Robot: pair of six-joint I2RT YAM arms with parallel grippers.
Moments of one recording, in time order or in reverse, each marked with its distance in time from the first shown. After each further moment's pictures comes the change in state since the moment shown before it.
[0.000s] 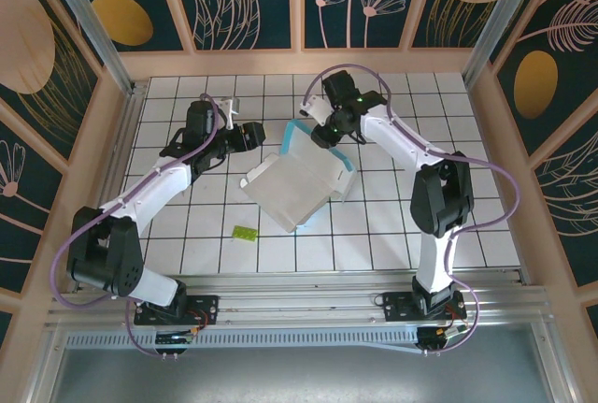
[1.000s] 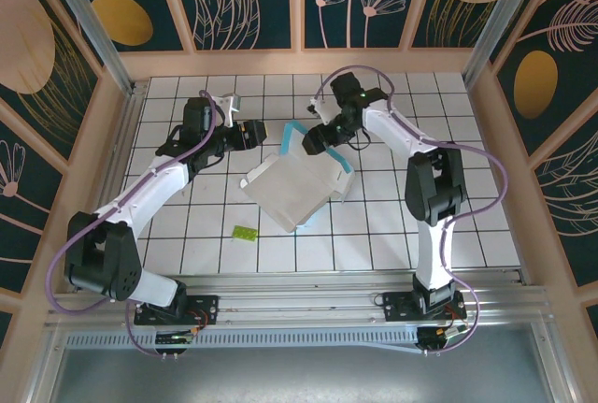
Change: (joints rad) left arm 0.002 -0.021 0.037 -0.048 0.057 0.033; right arm -0.077 0.122 0.048 -0.093 -0.372 0.351
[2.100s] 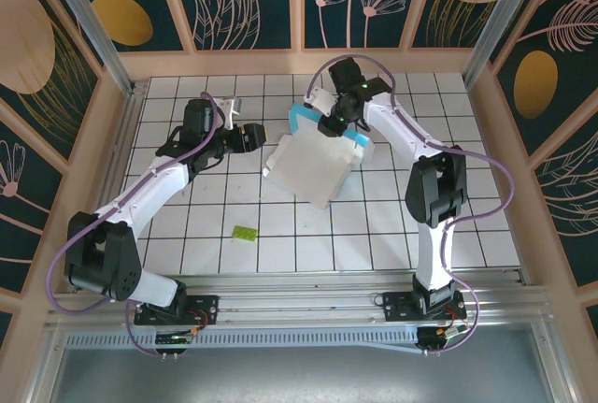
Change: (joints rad) left arm 0.000 0.000 -0.006 -0.027 -0.010 0.034; right arm 0.017 -0.022 0.135 -0.013 0.331 -0.515
